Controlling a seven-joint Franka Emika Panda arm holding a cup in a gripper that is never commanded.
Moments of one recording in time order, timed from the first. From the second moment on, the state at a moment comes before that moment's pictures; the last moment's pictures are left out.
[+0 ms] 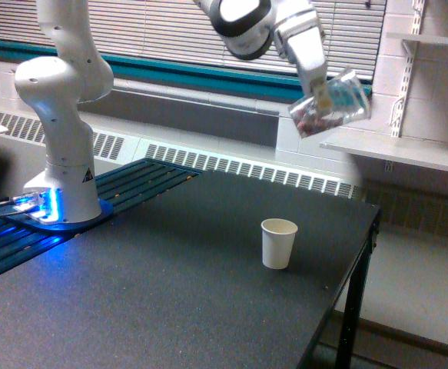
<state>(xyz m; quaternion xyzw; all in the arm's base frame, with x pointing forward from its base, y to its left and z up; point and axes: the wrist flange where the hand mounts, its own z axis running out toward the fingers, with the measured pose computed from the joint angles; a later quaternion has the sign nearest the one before) 0.561 -0.008 0.445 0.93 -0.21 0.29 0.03</state>
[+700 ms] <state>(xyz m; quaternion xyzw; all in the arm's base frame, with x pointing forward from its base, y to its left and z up) 0.509 -0.007 0.365 0.95 -0.19 0.23 0.05</state>
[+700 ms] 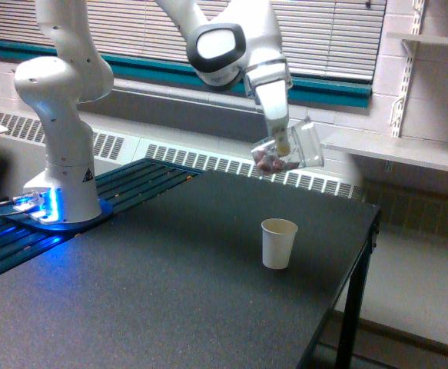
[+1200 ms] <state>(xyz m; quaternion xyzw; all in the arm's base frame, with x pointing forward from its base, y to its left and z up) 0.487 -0.001 0.323 0.96 -0.18 0.20 0.07</state>
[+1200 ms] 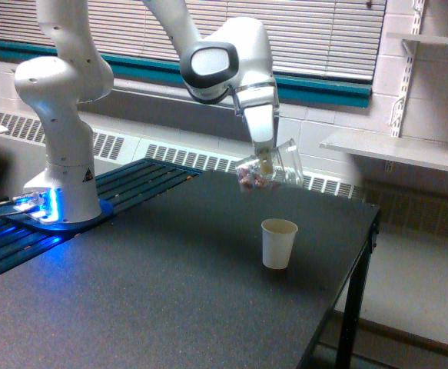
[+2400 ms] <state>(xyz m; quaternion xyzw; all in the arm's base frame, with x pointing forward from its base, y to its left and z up) 0.463 0.019 0.243 0.97 -0.16 0.11 0.11</state>
